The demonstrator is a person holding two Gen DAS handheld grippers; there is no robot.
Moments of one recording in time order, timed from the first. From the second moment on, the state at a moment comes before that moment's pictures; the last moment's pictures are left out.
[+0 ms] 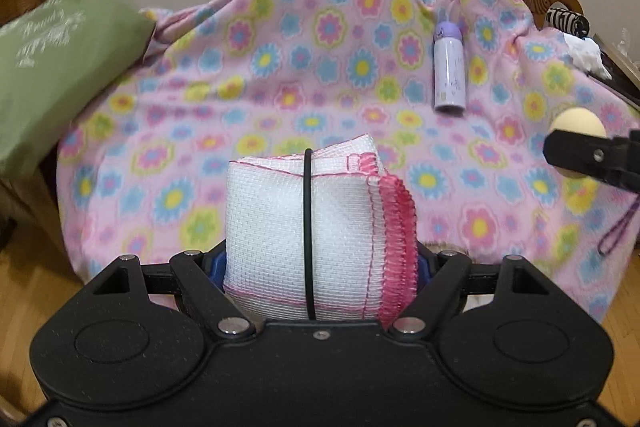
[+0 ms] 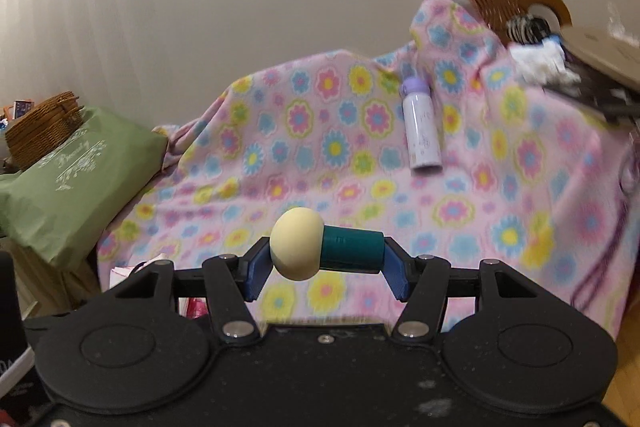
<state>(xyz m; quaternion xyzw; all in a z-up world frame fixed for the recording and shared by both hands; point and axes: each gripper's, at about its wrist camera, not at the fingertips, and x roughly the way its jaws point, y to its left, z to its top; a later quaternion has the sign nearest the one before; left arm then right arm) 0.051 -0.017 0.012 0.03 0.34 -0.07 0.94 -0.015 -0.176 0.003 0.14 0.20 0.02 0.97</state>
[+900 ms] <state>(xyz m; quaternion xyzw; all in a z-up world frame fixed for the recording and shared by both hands) 0.038 -0.013 -0.015 0.02 0.39 -0.07 0.92 -0.006 -0.159 -0.029 0.13 0.31 0.03 0.94</state>
